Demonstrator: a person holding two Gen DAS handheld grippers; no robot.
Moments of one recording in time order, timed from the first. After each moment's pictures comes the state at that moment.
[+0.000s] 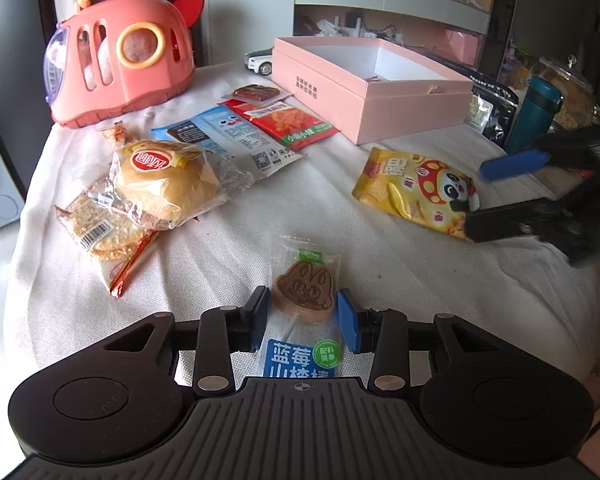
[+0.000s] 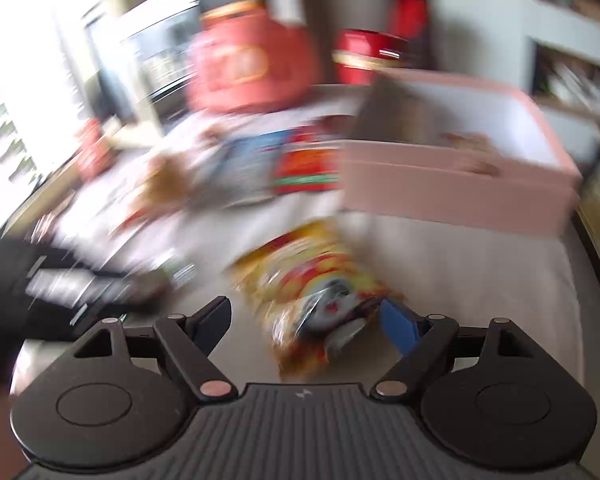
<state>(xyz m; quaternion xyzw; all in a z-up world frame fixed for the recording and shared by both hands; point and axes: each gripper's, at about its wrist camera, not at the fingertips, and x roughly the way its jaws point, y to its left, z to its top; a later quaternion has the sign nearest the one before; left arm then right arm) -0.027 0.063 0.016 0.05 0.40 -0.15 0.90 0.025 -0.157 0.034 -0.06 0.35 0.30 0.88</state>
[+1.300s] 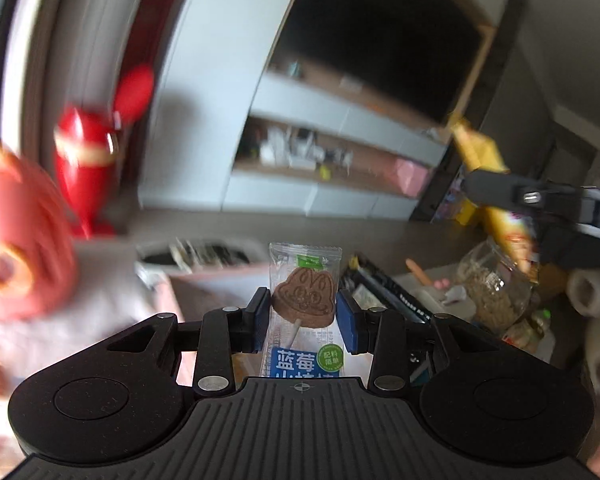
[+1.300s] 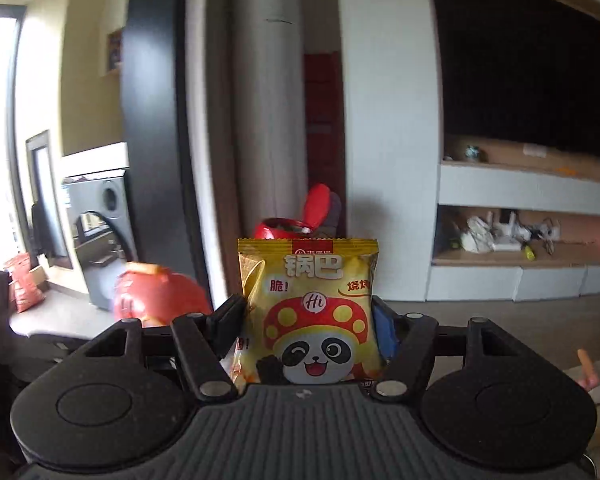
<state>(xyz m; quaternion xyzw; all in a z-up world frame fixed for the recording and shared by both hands) 0.170 -0.025 0.147 -0.13 0.31 -0.24 0.91 0.130 -0.244 0.240 0.01 0.19 0.13 0.97</state>
